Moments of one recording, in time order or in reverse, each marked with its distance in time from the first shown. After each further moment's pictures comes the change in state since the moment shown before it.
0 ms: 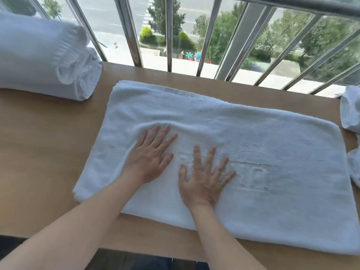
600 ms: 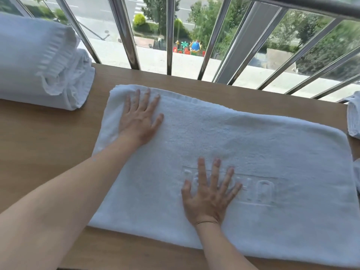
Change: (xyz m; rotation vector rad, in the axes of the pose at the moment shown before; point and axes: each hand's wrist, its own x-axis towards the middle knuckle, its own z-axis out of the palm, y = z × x) left_hand 0.113 -0.072 -0.034 -0.012 0.019 -0.223; right_hand 0.004 0.003 0.007 -0.028 0.099 -0.030
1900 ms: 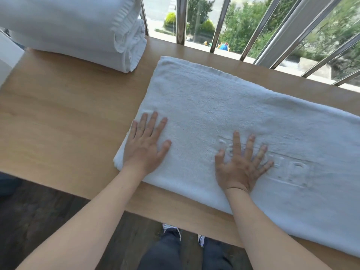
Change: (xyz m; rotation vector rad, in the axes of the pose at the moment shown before) left_hand -0.199 -0.033 0.037 -0.032 0.014 -0.166; right_hand -0.002 -0.011 -0.020 -0.016 -0.180 0.078
